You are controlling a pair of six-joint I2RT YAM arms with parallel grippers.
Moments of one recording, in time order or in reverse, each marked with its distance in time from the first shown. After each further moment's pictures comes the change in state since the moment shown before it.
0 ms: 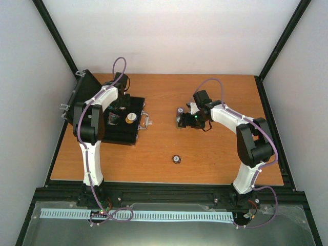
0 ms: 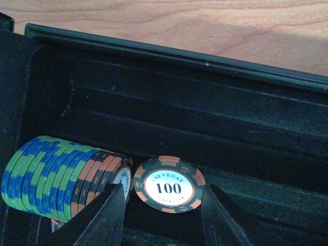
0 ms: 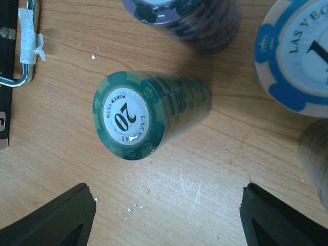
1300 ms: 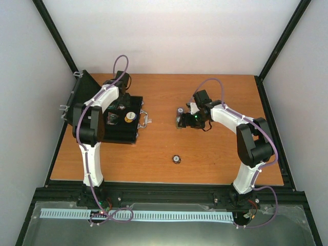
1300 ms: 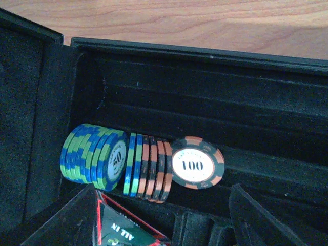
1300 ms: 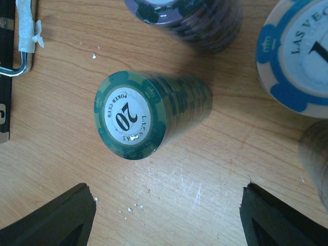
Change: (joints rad) left arm -0.034 -0.045 0.003 -0.046 -0.125 0.021; right arm 0.000 0.000 0.001 0.000 -0.002 -0.005
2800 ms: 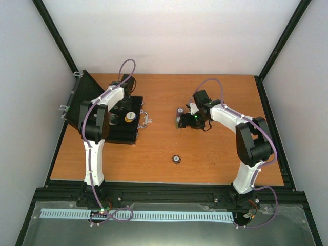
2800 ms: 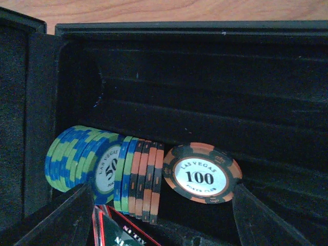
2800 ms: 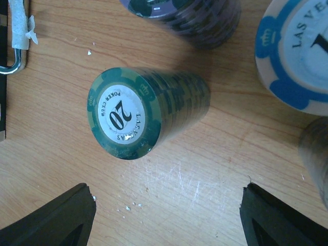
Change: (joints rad) left arm -0.023 0.108 0.061 -0.045 -0.135 0.025; right arm 0.000 0.014 0.013 -0.022 0.000 0.000
